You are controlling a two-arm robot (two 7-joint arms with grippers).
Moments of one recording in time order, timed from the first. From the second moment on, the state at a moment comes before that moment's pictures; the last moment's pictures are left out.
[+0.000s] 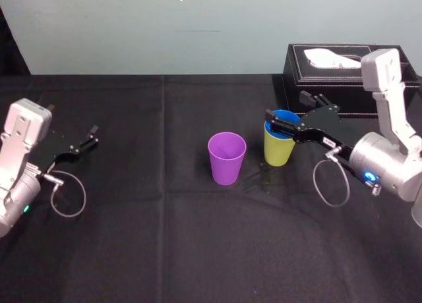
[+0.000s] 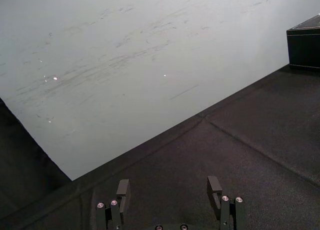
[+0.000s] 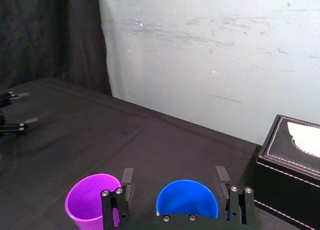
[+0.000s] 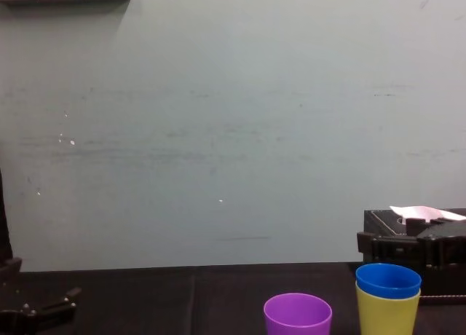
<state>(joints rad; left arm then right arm) -0.20 0.60 0.45 -1.41 -0.25 -0.12 0.03 0.22 0.46 -0.28 -1.56 0.41 0.18 0.37</state>
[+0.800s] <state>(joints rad) -0.20 0.60 0.45 -1.41 -0.25 -0.12 0.03 0.02 0.57 -0.30 -1.69 0.45 0.12 0.43</state>
